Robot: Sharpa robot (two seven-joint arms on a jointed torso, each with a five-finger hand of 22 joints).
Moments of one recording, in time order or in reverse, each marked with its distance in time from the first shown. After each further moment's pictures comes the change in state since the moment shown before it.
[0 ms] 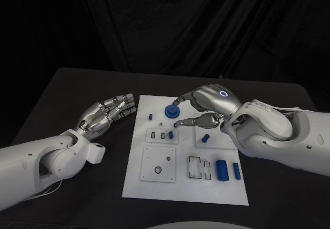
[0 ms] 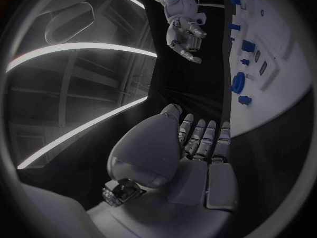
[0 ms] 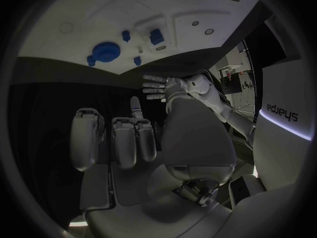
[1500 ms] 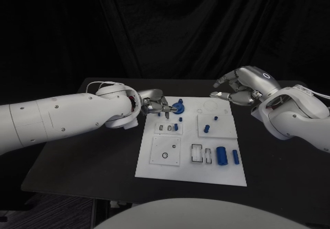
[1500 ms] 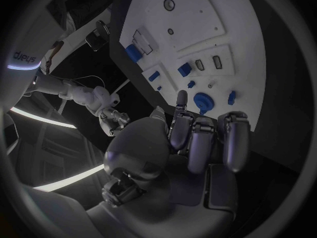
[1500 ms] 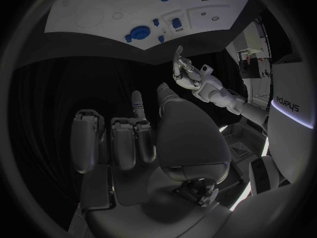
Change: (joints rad) left arm 0.124 0.277 0.002 -0.079 -0.964 -0.015 -0.879; left_hand -0.298 0.015 -0.149 0.007 -0.464 0.484 -0.030 0.246 0.284 1.166 -0.111 1.037 1.203 1.212 -0.217 1.333 1.248 -0.109 1.186 -0.202 1.369 1.251; right arm -0.050 -0.018 -0.005 -0.210 0.250 -0.046 0.176; right_hand 0.059 0.092 0.047 -0.008 0.000 0.132 0.007 0.035 -0.008 0.000 0.007 0.007 0.000 0.000 0.007 0.008 0.000 0.000 -0.004 0.004 0.030 0.001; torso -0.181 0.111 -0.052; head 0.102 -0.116
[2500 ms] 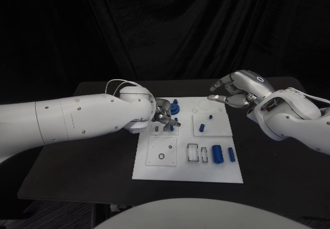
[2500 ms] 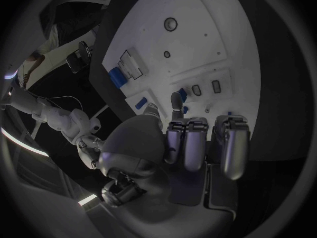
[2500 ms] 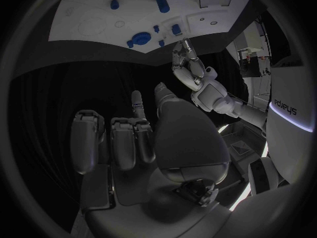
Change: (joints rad) left arm 0.008 0.142 -0.001 -0.003 -0.050 0.181 -0.362; left_hand -0.098 -0.013 -0.048 0.001 0.039 -0.080 -0.052 0.238 0.531 0.087 -0.131 0.119 0.042 -0.013 -0.061 0.000 0.000 -0.015 0.056 -0.043 0.015 0.000; right arm -0.028 0.003 0.000 -0.021 0.003 -0.001 0.024; right_hand 0.032 0.005 0.005 0.000 0.000 0.013 0.005 0.000 -0.005 0.000 0.007 0.000 0.001 0.003 0.003 -0.004 0.000 0.000 0.004 0.004 0.000 0.000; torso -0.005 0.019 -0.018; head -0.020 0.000
